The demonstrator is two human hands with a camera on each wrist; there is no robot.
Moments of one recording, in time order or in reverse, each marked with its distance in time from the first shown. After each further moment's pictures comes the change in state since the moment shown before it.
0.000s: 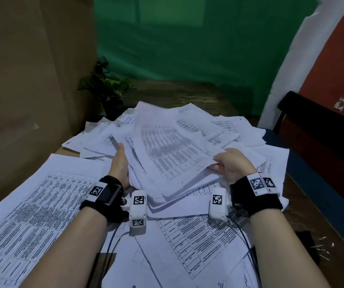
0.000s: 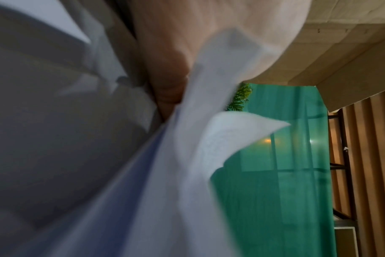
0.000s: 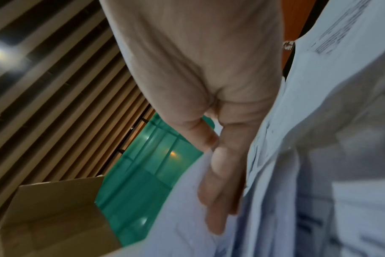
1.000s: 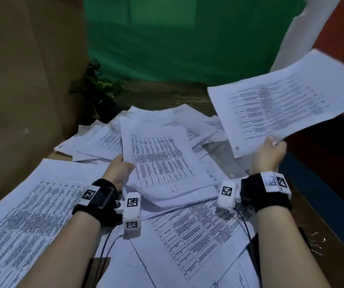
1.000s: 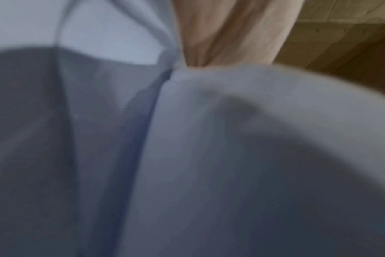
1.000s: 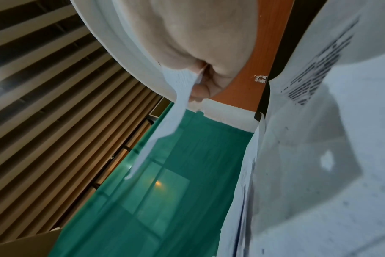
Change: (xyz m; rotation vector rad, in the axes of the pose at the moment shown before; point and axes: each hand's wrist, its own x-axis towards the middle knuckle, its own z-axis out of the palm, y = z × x) left_hand 0.003 -0.004 -0.007 0.434 -0.028 0.113; right_hand 0.025 -0.020 -0.070 0.035 0.759 -0.444
